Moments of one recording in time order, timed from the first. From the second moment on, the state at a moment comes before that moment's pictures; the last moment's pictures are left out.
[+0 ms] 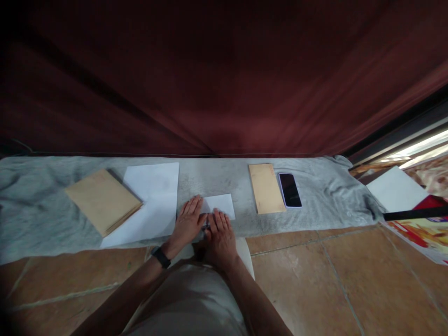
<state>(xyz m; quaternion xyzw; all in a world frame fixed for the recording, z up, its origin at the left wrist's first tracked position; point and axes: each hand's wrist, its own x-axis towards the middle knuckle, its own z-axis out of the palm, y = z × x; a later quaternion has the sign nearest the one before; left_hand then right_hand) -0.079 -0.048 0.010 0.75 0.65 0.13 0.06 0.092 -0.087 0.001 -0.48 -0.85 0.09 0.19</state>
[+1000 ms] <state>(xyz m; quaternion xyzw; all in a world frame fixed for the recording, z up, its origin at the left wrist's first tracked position) -0.090 -0.019 0.107 0.30 0.54 0.44 0.65 0.107 -0.068 0.034 -0.49 -0.76 0.26 0.33</state>
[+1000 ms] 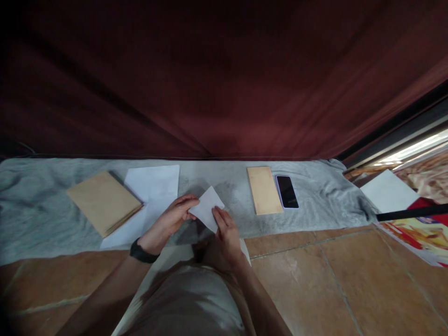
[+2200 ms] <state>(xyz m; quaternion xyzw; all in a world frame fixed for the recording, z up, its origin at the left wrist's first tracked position) -0.077 -0.025 0.028 0.61 0.74 0.18 0.23 0.139 -0.045 0.012 -0.67 -0.59 0.32 0.32</state>
